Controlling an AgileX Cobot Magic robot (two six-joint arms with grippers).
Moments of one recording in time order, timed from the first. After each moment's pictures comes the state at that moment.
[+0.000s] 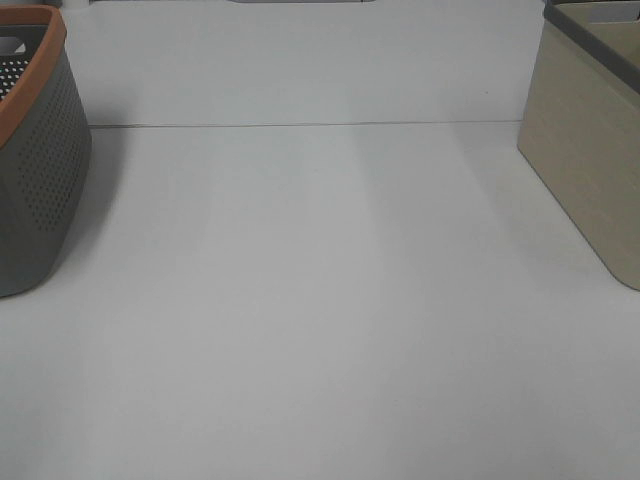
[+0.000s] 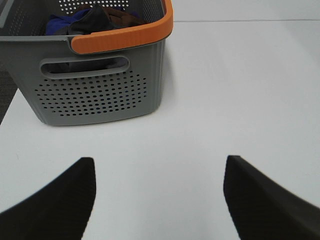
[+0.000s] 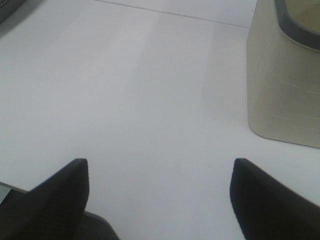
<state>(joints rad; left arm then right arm) 0.05 0.00 -0.51 -0.11 1.05 0.08 0.17 0.00 -0.50 0.08 1.05 -0.13</state>
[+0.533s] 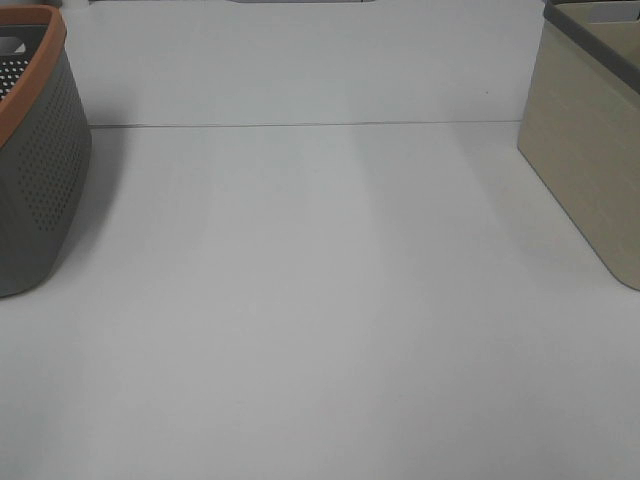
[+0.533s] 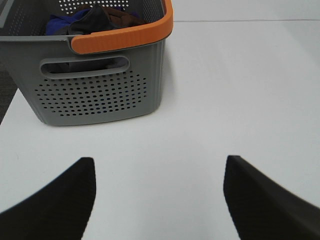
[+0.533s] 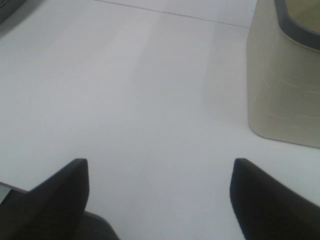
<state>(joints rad) 0.05 0.00 -0.51 -0.11 1.05 0.08 0.17 0.00 -0.50 0.08 1.05 -0.13</state>
